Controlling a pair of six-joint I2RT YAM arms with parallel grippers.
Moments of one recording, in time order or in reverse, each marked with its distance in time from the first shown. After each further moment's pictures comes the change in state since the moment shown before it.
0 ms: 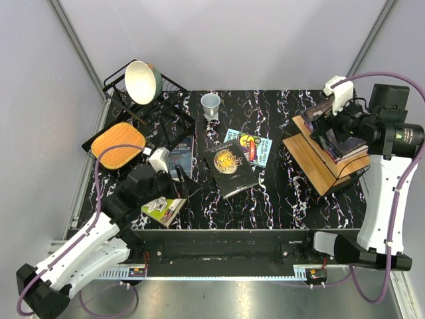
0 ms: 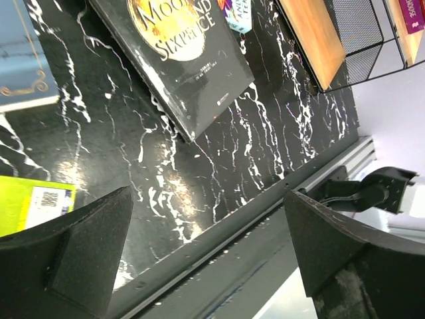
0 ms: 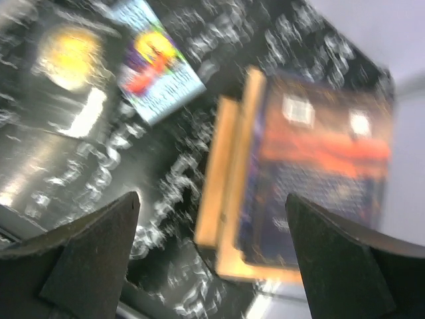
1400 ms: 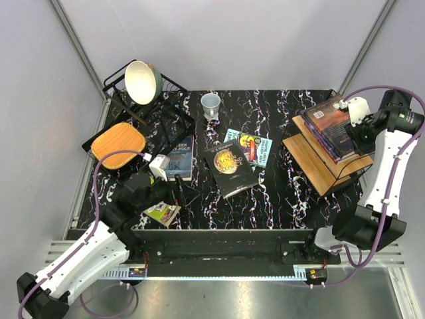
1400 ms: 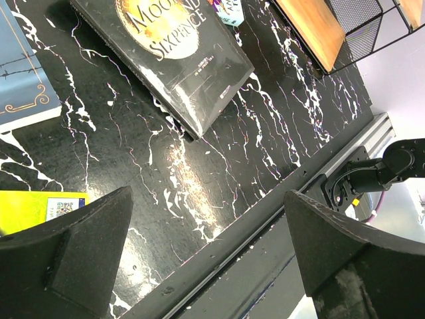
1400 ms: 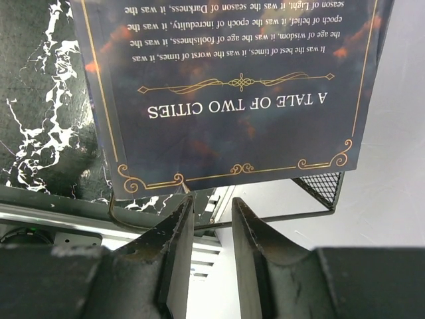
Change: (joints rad) left arm 0.000 -0.124 -0.120 0.070 0.039 0.131; right arm -0.282 0.168 -0.140 -0.070 0.394 -0.209
